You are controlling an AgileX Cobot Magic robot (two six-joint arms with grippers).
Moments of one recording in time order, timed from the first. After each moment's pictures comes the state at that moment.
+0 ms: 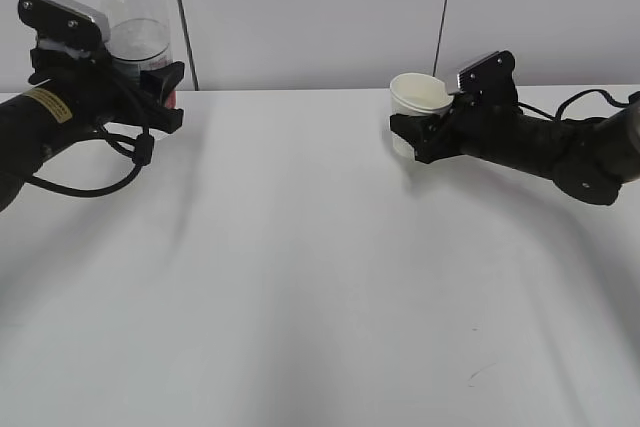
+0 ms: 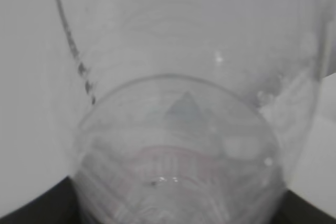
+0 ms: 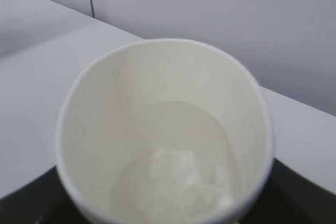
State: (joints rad) left arm -0.17 1.94 -0.91 0.33 -0.91 0.05; right arm 0.02 2.29 -1.29 -0.79 -0.81 0.39
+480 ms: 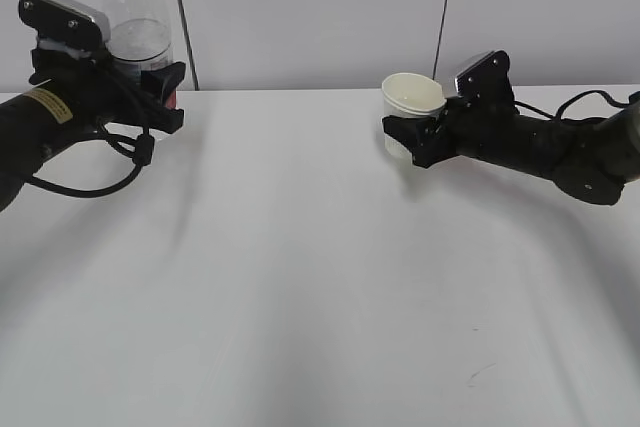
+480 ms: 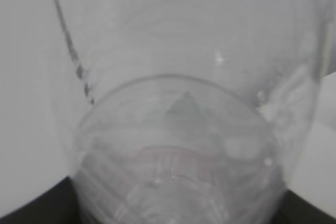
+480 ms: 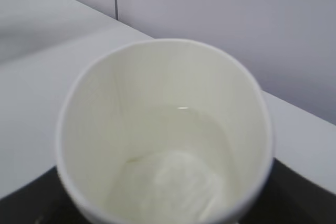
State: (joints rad) left arm -0.17 1.94 -0.91 0.33 -0.91 0.04; right arm 0.02 2.29 -1.29 -0.86 -0.86 0.38
